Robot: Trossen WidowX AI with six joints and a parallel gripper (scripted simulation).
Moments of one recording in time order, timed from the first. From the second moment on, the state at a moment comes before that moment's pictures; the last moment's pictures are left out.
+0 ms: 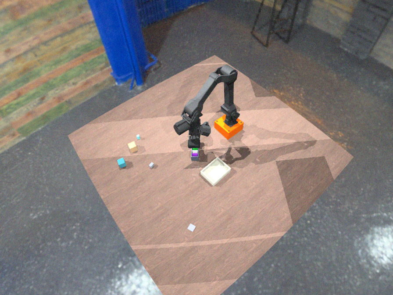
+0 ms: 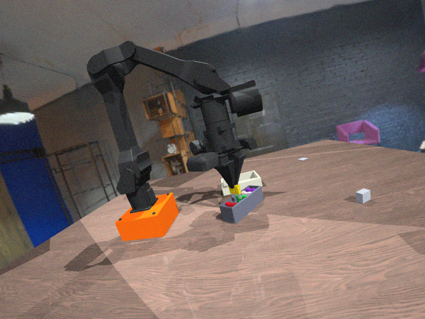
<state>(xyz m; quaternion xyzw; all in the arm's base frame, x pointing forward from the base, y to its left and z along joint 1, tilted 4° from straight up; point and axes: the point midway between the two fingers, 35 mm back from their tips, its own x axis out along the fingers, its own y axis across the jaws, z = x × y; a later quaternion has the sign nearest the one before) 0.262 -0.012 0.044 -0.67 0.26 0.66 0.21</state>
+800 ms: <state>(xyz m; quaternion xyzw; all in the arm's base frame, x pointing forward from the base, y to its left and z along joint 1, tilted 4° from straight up) 0.270 0.008 0.069 -0.68 0.26 0.65 0.22</state>
